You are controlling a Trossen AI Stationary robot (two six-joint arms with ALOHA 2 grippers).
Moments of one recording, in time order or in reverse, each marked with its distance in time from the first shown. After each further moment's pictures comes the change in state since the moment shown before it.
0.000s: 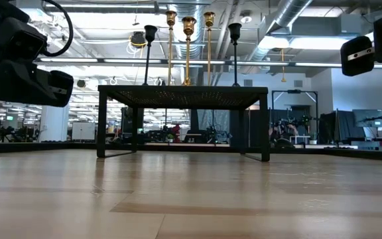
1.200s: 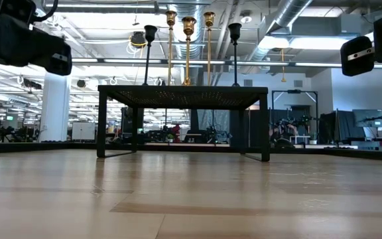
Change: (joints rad) left arm -0.008 -0.283 0.001 0.077 -0.003 0.000; right arm 0.000 0.000 0.000 -0.001 0.000 0.000
